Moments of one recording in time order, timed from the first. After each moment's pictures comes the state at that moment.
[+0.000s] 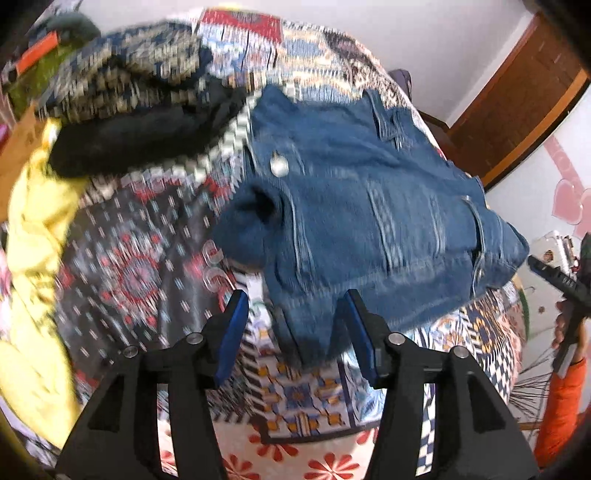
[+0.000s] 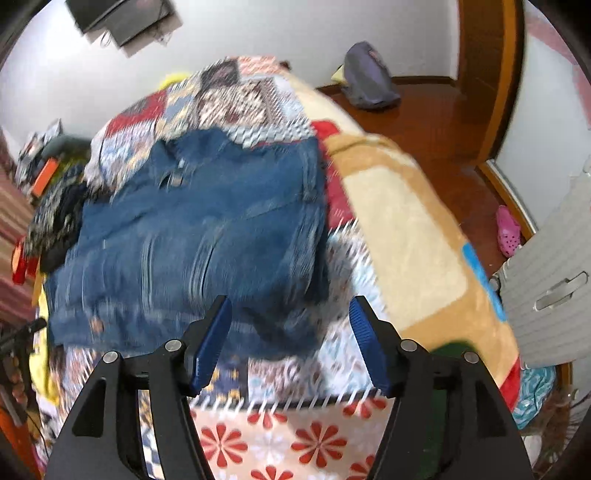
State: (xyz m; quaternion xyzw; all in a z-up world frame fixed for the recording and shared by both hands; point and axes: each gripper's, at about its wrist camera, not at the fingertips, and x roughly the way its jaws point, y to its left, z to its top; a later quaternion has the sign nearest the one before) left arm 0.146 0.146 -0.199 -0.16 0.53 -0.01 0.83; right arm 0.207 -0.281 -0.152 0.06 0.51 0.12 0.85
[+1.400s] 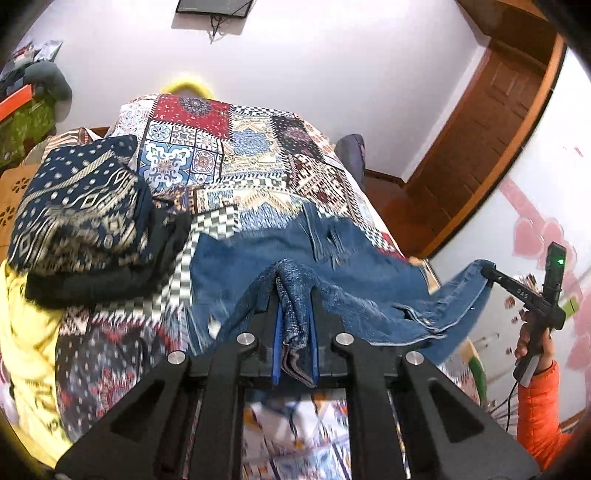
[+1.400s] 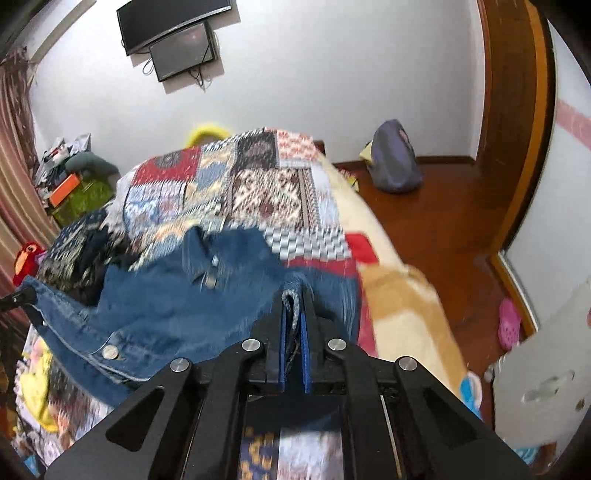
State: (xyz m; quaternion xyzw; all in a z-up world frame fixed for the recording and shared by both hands) left arm 0.230 0.142 -0.087 -0.16 0.40 -0.07 0.90; right arm 0.280 -0.237 -0.063 0.02 0.38 0.15 0.91
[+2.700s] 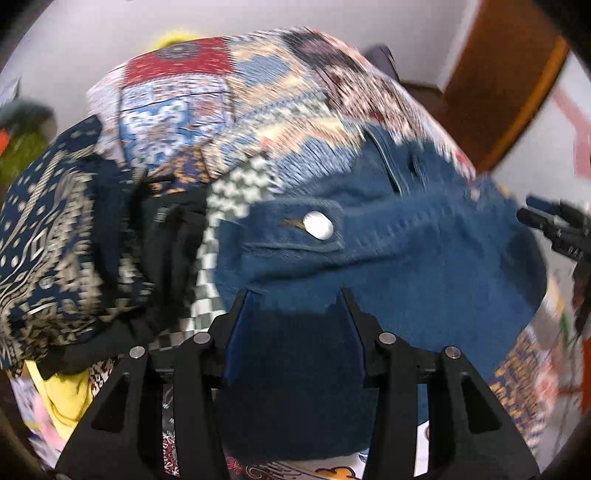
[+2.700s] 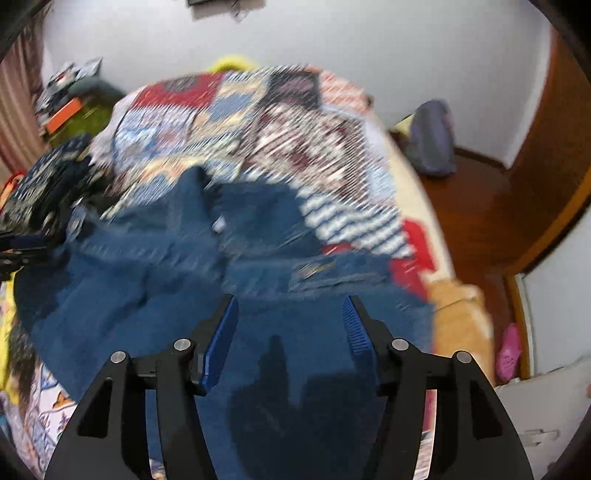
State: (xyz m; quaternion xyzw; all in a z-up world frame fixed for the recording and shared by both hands) left arm 0.344 0.135 -0.194 0.00 0.54 -0.04 0.84; right arm 0.342 -0.148 -0.139 -0.08 0.47 0.20 0.86
